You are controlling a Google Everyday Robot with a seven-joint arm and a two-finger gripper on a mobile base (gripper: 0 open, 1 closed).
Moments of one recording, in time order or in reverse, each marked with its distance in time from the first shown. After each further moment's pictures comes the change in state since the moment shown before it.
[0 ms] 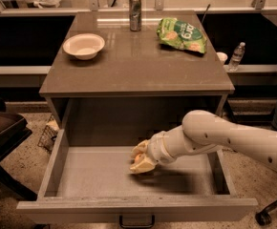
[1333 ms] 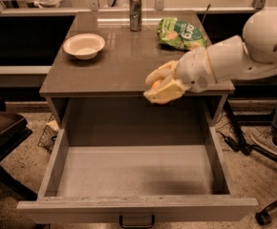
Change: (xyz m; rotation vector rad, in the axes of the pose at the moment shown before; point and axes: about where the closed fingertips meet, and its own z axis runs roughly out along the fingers) arm -0.169 -0.048 -0.212 0.077 -0.183 -0.079
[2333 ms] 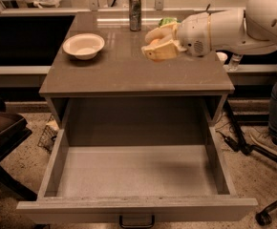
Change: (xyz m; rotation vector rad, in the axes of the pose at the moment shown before) arm -0.060 -0.101 -0.022 0.169 -0.200 -0.053
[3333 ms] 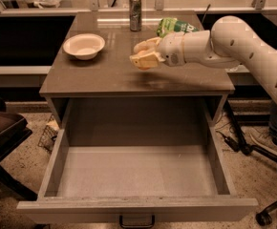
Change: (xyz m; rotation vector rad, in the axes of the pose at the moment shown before) arm 0.059 -0.043 0.065 0.037 -0.027 0.078
